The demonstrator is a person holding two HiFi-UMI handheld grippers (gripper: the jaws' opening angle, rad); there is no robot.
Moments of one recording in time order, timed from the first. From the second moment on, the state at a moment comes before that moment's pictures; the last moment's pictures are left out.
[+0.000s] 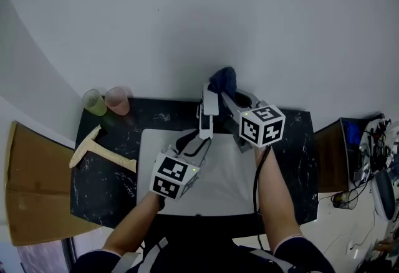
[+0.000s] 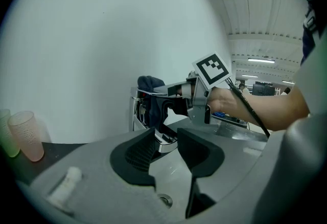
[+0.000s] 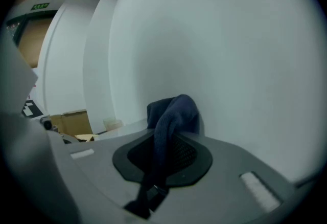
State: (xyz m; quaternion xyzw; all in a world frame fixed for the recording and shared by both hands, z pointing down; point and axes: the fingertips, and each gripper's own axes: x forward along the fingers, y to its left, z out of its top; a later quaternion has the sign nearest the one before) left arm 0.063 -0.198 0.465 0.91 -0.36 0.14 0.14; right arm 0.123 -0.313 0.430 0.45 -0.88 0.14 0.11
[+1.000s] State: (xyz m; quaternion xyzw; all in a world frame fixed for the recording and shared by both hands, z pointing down) left arm 0.059 -0.197 0.464 0.90 -0.38 0.15 0.13; right arm 0.109 -0.301 0.560 0.36 -0.84 0.18 0.36
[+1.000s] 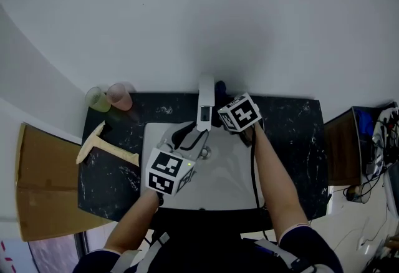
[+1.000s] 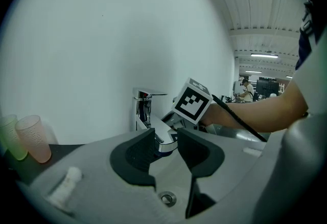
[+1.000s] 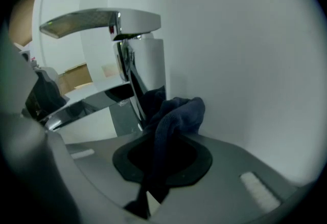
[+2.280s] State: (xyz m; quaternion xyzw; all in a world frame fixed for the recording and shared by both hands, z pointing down) left arm 0.059 -0.192 0.464 0.91 -0.36 0.17 0.11; right arm 0.076 -0.183 0.452 0.27 -0.94 0.11 0.17
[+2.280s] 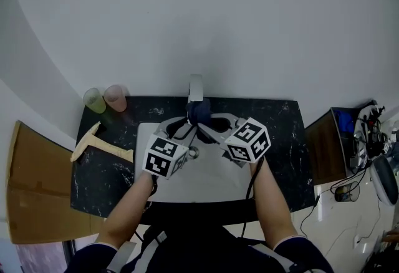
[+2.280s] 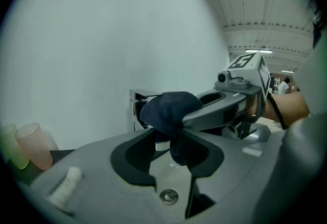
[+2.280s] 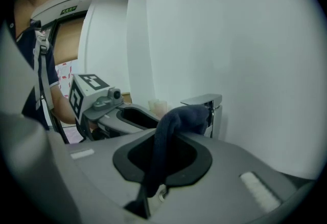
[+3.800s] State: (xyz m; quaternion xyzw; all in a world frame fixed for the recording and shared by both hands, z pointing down) left arm 0.049 -0.194 0.469 0.91 -0.35 0.17 0.12; right arm 0.086 -0.272 0.455 0.33 -0.92 0.17 0.14
